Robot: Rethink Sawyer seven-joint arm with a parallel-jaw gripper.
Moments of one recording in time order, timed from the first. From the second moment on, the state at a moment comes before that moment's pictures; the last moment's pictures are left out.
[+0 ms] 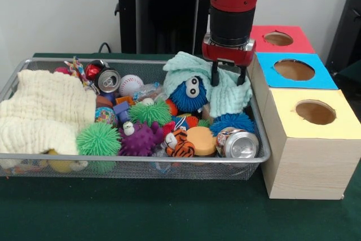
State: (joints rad) arm -0.11 -0.57 -0.03 1.96 0.27 0.22 1.74
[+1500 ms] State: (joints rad) arm -0.18 -0.94 -0.10 2.06 0.23 0.54 1.74
